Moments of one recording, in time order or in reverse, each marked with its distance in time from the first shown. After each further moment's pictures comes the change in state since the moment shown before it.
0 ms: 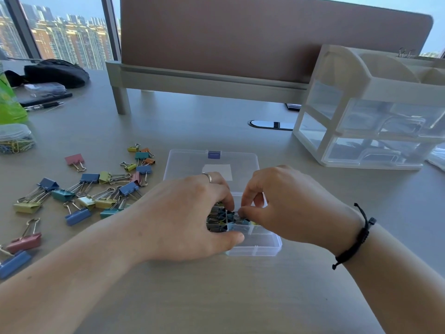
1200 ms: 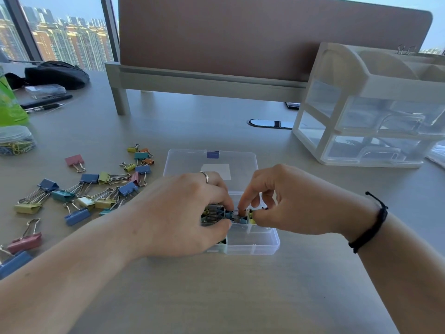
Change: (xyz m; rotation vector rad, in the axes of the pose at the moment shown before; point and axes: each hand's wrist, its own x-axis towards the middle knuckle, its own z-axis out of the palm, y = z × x) left_hand 0.000 -0.007 0.002 0.012 0.059 0.070; right_hand -0.002 0.019 -0.006 0.268 -0.133 -0.070
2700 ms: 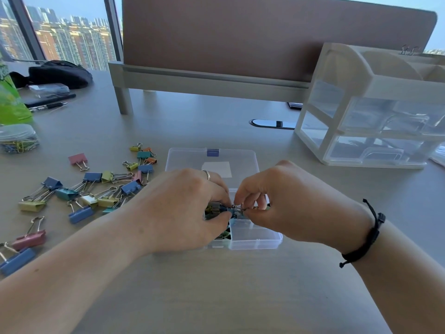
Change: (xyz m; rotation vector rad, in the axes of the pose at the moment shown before) left_hand 0.002 -0.003 0.004 0.002 0.138 0.040; right_hand -0.001 -0.018 0.004 -0.186 0.120 -0.091
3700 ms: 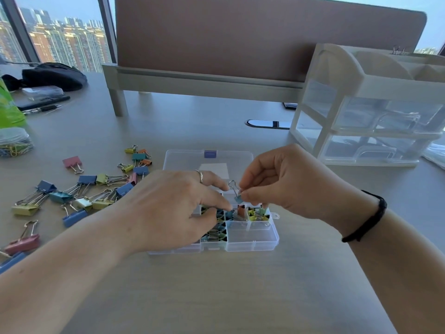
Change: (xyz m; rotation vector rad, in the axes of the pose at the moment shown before) left_hand -0.002 -0.003 -0.006 0.034 -0.058 0.034; right_hand 0.005 0.015 -0.009 0.615 0.082 0.200
